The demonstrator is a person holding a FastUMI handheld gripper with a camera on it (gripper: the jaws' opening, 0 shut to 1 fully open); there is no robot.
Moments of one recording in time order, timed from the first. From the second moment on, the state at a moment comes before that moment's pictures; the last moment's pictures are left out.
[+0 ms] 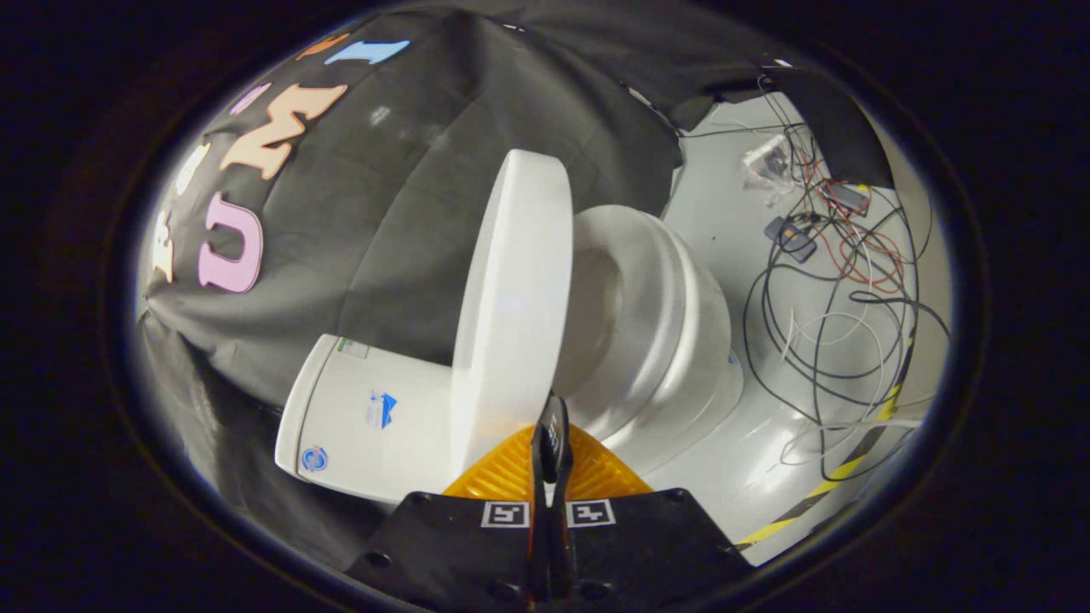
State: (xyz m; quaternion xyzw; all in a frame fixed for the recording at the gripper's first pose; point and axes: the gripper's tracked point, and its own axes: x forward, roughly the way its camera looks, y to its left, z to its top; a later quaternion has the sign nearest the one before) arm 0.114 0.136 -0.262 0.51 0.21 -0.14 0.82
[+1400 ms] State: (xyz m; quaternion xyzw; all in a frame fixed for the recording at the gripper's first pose) arm 0.136 0.165 -0.172 0.41 0.17 -0.12 0.89
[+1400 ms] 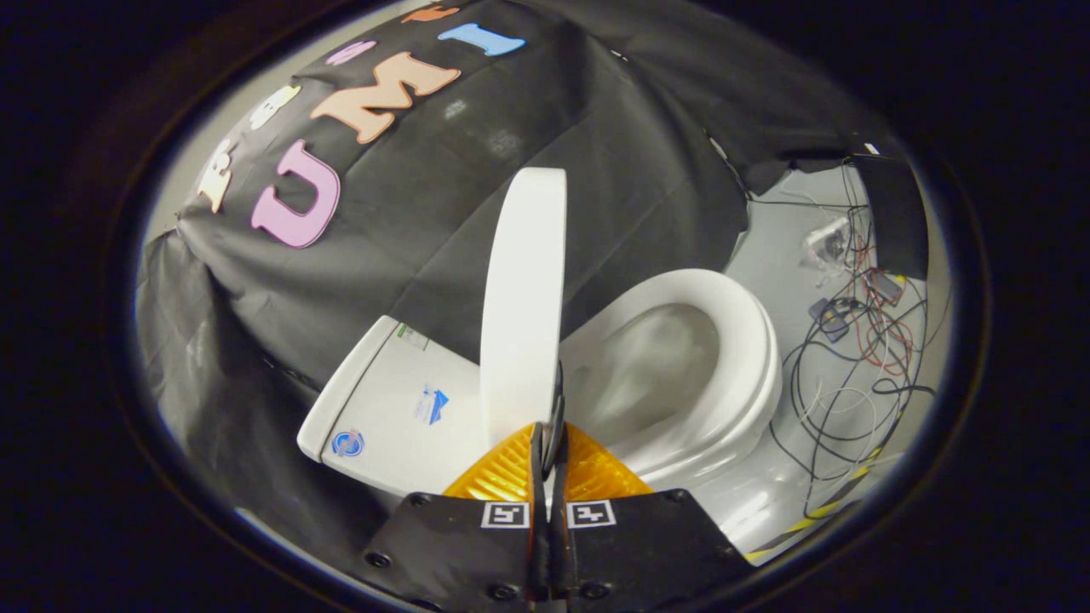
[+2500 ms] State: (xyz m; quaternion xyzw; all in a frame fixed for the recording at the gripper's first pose) arm 0.155 0.206 -0.114 0.23 0.20 -0.12 0.94
